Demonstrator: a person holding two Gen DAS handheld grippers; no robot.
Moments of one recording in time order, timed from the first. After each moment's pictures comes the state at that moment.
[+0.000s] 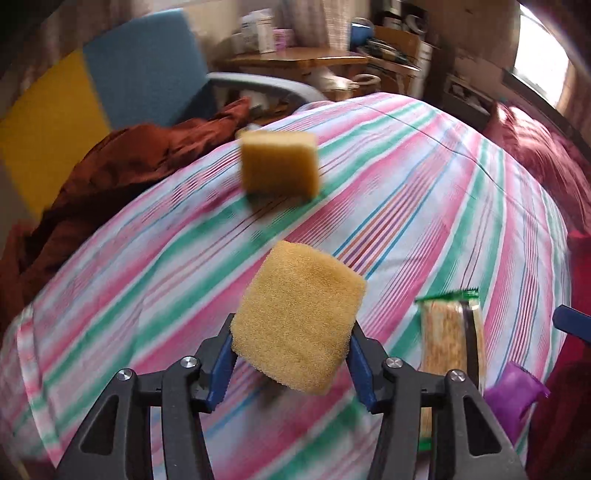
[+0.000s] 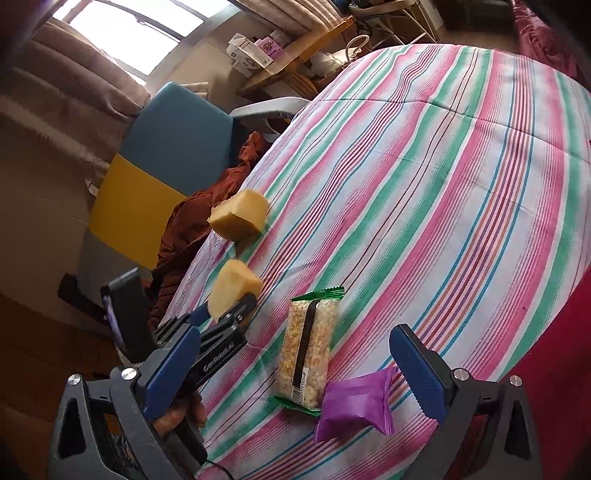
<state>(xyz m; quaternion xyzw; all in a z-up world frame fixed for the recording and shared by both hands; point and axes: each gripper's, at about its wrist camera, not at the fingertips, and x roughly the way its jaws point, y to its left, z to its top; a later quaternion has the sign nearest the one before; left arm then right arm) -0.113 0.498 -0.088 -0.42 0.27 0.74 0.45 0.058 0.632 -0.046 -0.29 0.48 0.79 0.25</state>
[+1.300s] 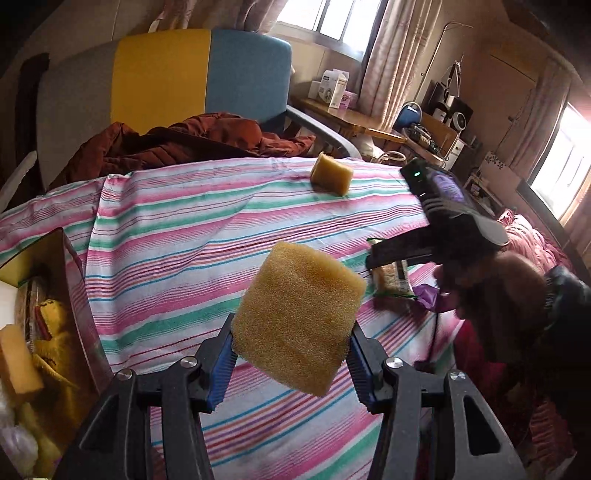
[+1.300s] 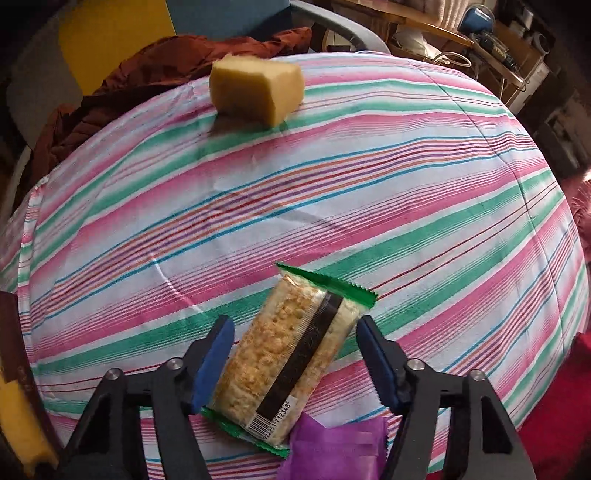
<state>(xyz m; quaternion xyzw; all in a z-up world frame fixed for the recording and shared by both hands) -0.045 0.288 -0.033 -0.42 0.08 0.80 0.43 -0.073 0.597 -0.100 -0.59 0.19 0.75 0.24</state>
